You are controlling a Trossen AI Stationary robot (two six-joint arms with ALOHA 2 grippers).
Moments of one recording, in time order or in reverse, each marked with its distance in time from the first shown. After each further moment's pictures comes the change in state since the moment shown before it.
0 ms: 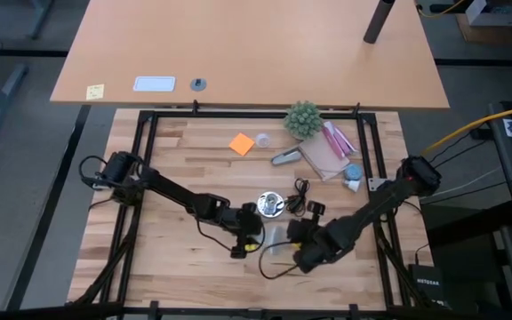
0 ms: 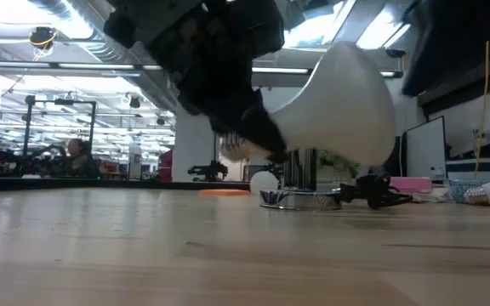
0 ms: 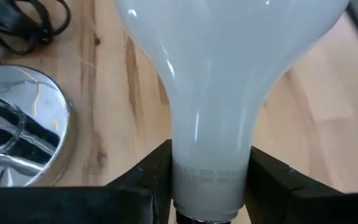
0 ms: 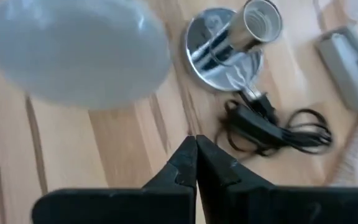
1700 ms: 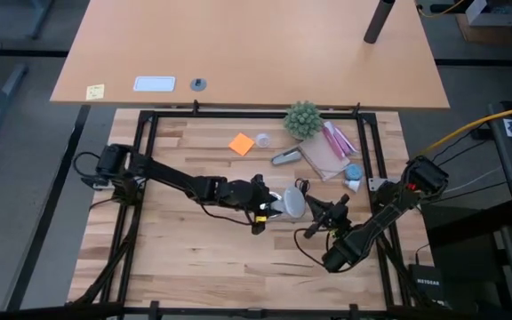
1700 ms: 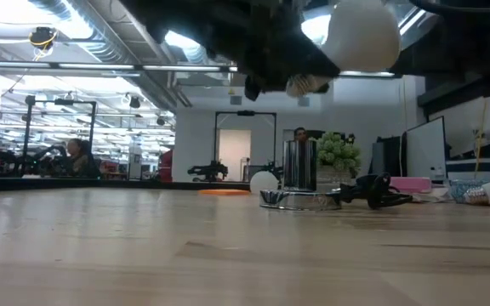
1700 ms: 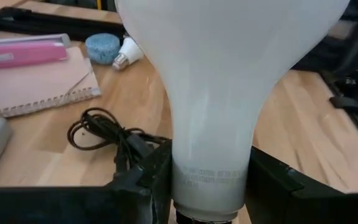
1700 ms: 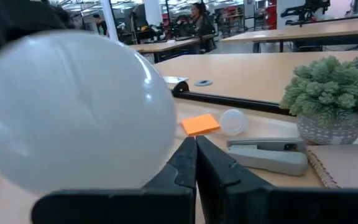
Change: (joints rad) left arm 0.131 -0.064 0.000 0.296 -0.146 -0.018; right arm 0.141 -0.029 -0.428 -0.036 0.979 1.282
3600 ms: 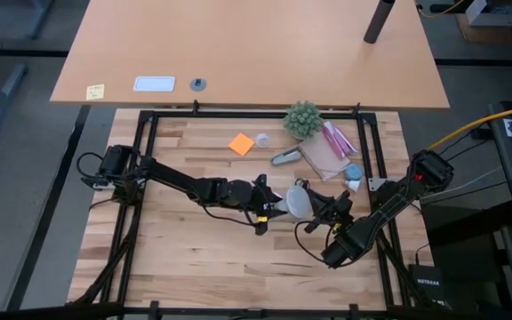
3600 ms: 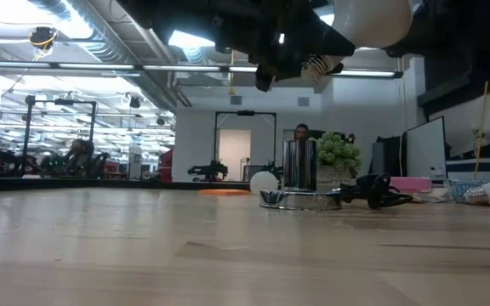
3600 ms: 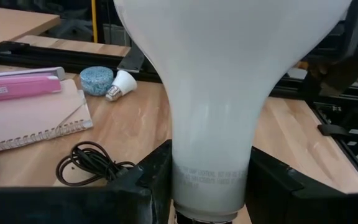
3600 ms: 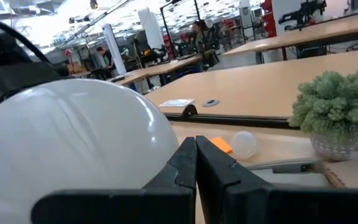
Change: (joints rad) left arm -0.011 0.021 0.000 0.147 0.005 0.024; right arm -0.044 -0.093 0.000 0.075 0.085 -0.029
